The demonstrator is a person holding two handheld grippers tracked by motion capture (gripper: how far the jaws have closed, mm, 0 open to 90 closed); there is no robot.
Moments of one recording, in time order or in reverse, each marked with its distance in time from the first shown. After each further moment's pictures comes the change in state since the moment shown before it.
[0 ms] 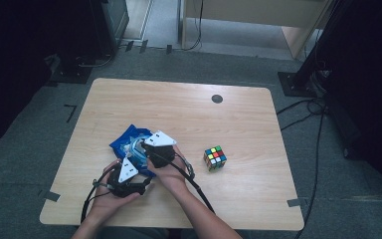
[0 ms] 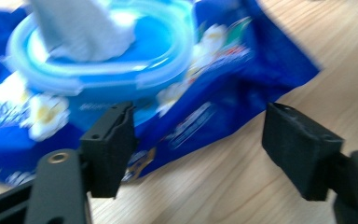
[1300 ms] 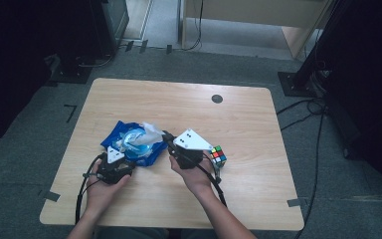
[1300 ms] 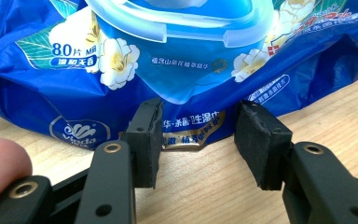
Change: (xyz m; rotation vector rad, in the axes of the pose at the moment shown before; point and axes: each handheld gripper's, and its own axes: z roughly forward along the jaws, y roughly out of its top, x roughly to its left) left arm 0.042 -0.001 0.010 0.090 0.143 -0.239; right arm -0.027 0.025 -0.097 -0.184 -0.049 -0.025
